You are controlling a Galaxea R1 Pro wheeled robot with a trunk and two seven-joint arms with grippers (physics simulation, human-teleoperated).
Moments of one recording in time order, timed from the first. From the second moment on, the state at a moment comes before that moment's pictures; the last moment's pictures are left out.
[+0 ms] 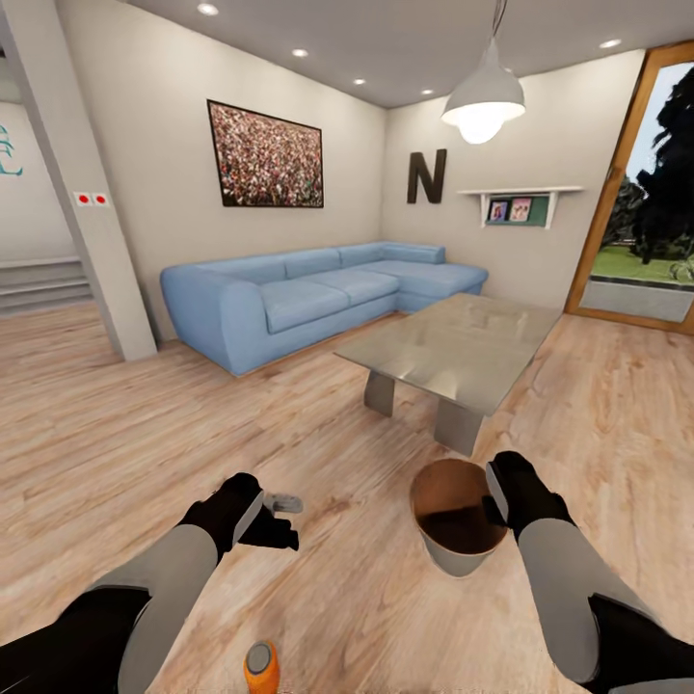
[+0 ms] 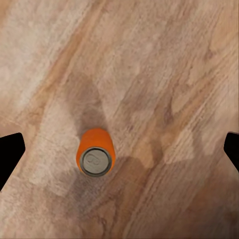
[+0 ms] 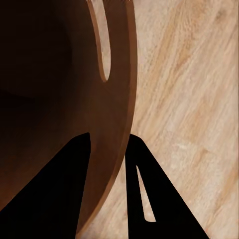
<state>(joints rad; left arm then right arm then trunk) -0.91 -0.09 -0.01 -0.31 -0.14 0.89 -0.18 -0.89 0.01 -0.36 -0.57 0.30 1.05 -0.26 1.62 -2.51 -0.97</state>
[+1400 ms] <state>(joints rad) -0.90 -0.07 -0.01 -0.31 -0.15 0.78 -0.18 -0.98 0.09 -0.37 -0.52 0.31 1.05 -0.31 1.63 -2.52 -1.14</state>
